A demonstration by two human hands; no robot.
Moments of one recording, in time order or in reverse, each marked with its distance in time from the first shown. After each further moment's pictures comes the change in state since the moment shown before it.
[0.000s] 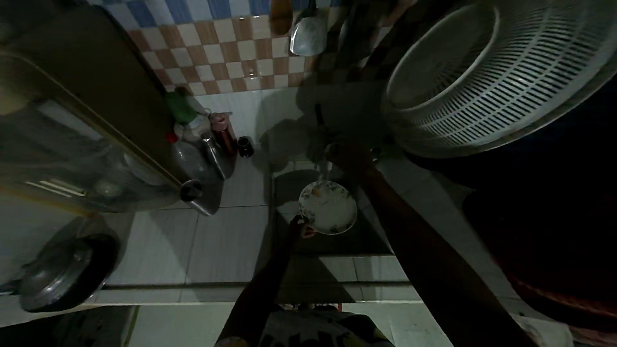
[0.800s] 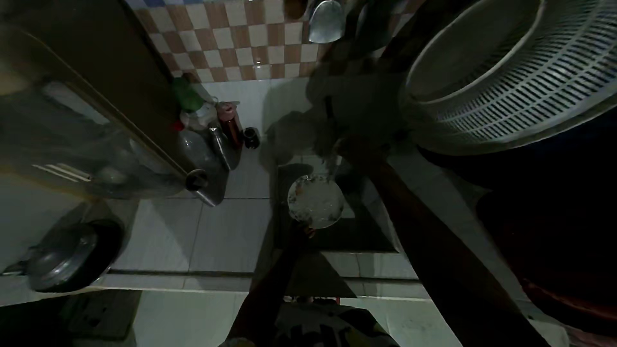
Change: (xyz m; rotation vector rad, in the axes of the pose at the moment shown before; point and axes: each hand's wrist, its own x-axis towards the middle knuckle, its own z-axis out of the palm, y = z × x) left_hand -0.023 -0.046 -0.010 -0.316 0.020 0.131; right_hand 0.009 0.008 0.013 0.044 -0.009 -0.004
